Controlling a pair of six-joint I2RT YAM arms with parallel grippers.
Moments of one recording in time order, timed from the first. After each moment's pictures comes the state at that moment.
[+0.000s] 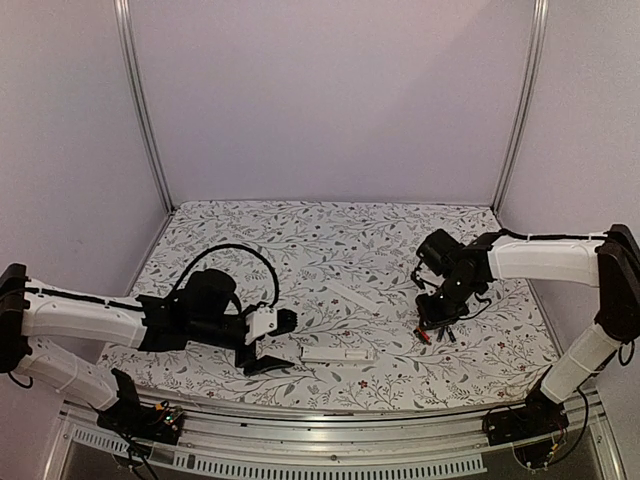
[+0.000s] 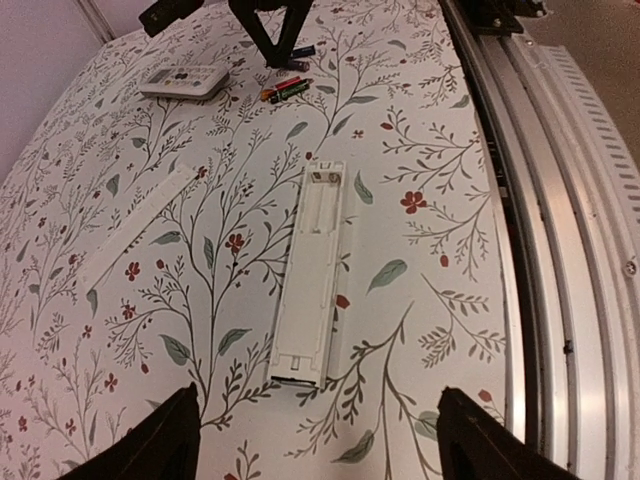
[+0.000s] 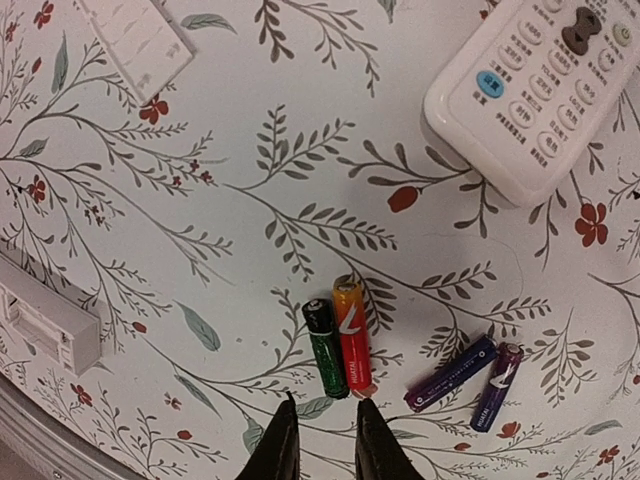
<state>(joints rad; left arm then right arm) -0.95 1.27 0.52 0.10 0.32 0.47 0.67 1.58 0.98 -0.75 -0.06 0.37</state>
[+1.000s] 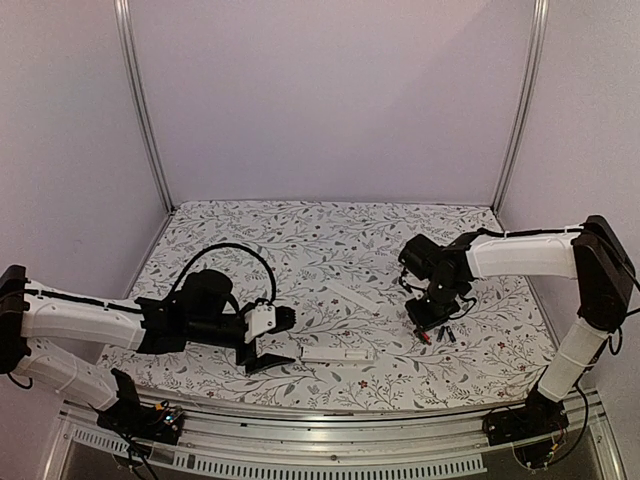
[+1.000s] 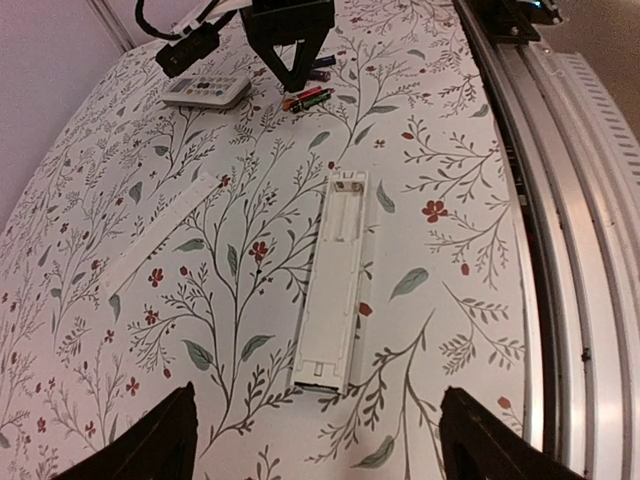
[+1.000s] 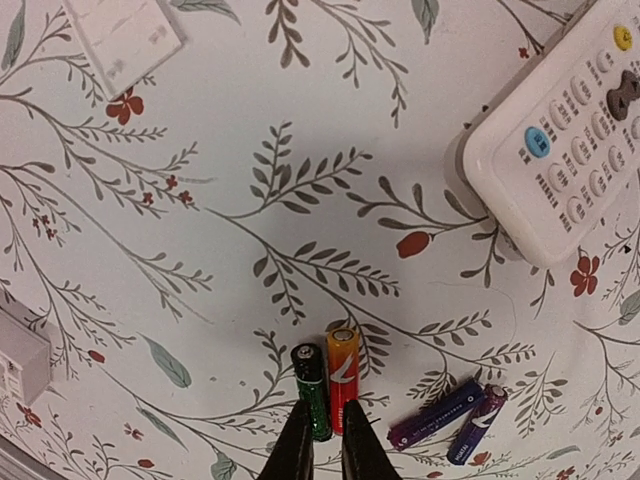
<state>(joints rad) -0.95 1.26 0.50 0.18 0.29 0.47 0.73 1.70 1.07 -0.79 0.07 0.30</state>
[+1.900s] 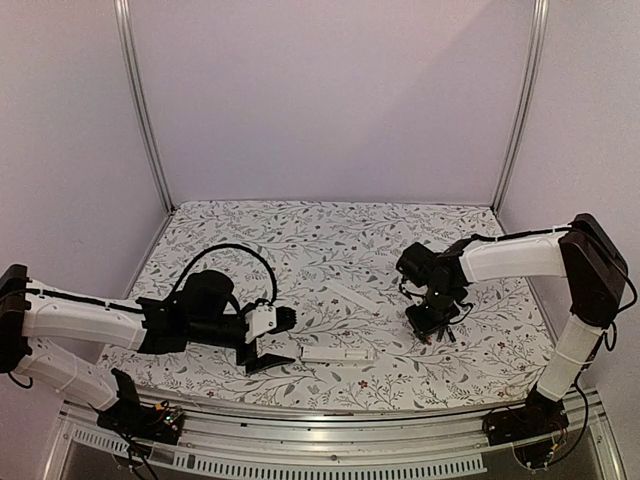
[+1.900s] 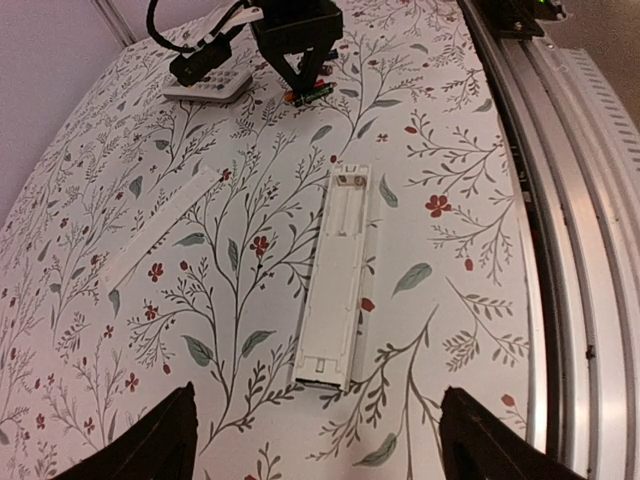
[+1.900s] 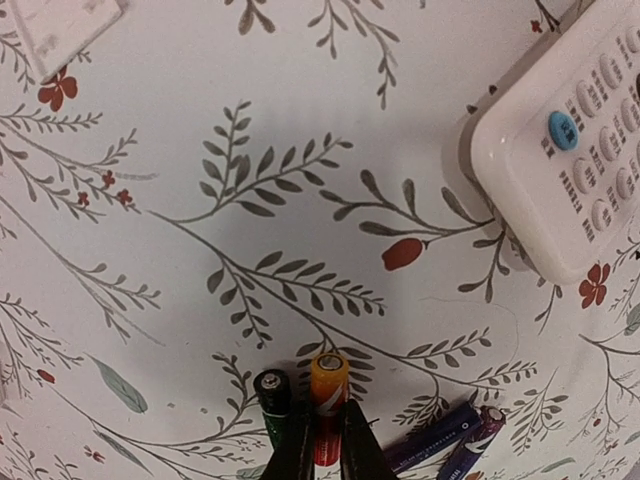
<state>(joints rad) -0.95 1.27 0.50 0.17 0.28 0.47 0.72 1.75 1.05 -0.76 0.12 0.28</state>
